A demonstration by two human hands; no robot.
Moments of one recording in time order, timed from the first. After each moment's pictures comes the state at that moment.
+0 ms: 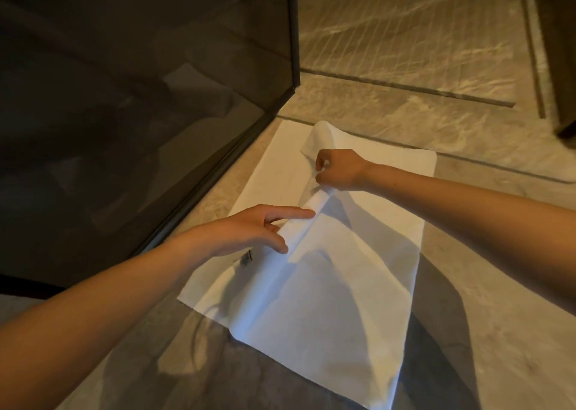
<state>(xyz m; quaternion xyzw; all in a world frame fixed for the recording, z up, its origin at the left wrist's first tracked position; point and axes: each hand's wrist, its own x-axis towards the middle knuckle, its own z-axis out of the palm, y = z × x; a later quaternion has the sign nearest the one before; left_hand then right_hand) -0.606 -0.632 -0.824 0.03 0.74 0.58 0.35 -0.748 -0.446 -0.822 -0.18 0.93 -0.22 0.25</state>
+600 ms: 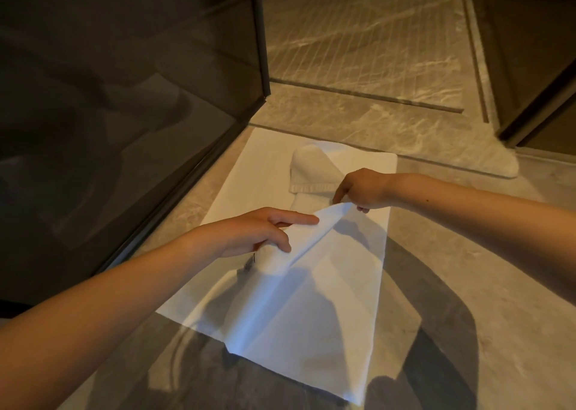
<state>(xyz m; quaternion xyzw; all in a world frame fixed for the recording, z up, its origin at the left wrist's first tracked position) -0.617 -0.580 -0.817 0.01 0.69 0.61 0.39 -0.724 -0.359 -0.802 -0.18 0.92 -0.08 0.33</state>
